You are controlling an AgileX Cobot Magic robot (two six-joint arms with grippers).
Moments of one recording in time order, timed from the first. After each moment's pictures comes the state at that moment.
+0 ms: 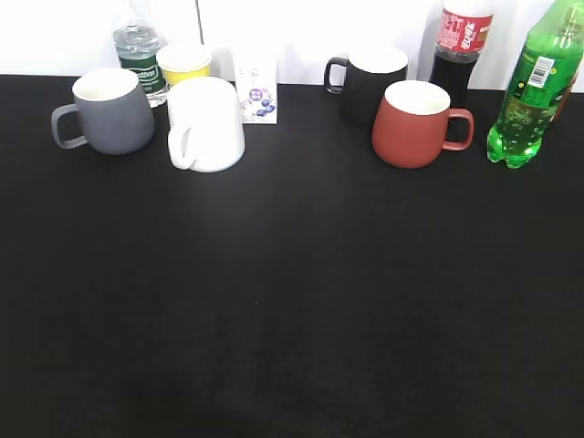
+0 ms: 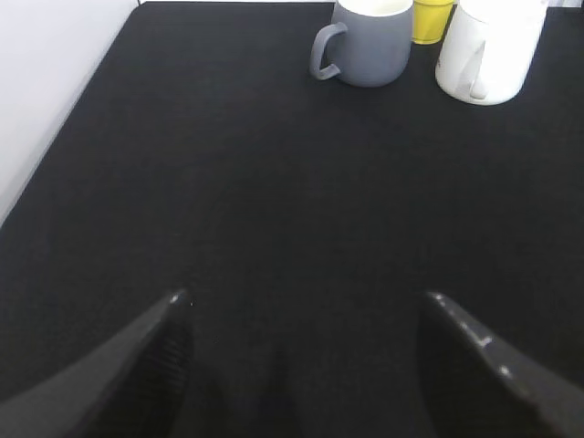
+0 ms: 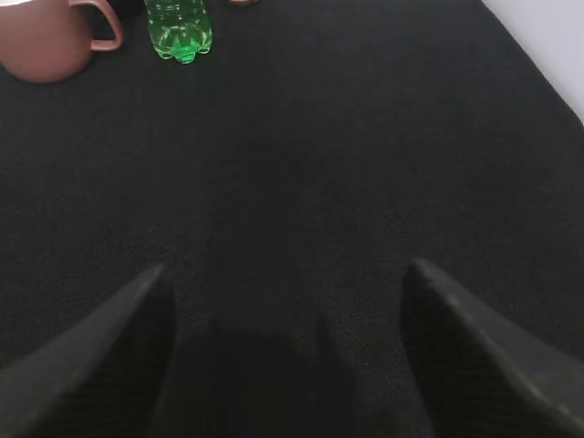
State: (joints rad) left arm -0.04 -0.01 -0.52 0.01 1.07 -0.05; right arm -0.07 -0.01 -0.50 -0.06 1.04 0.11
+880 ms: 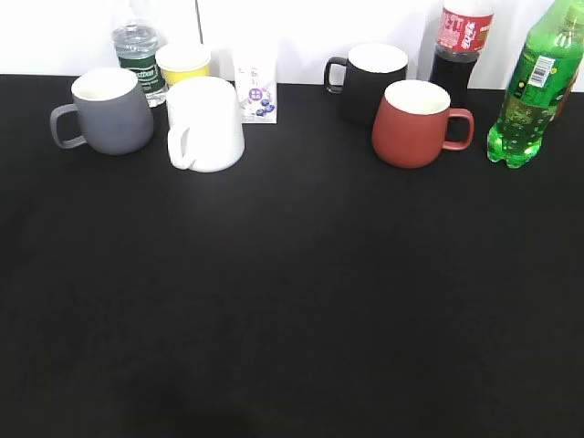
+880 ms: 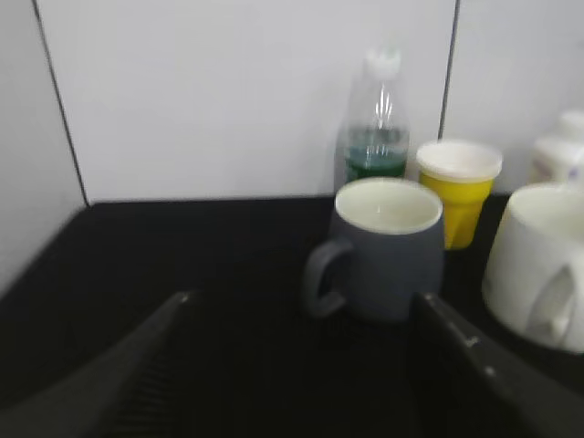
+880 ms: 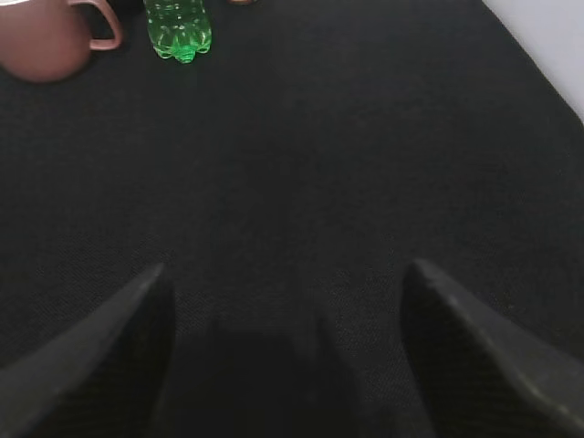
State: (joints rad) left arm -0.04 1.23 -0.24 0.05 -0.75 -0.05; right arm -0.07 -0.01 -0.50 -0.06 1.04 0.11
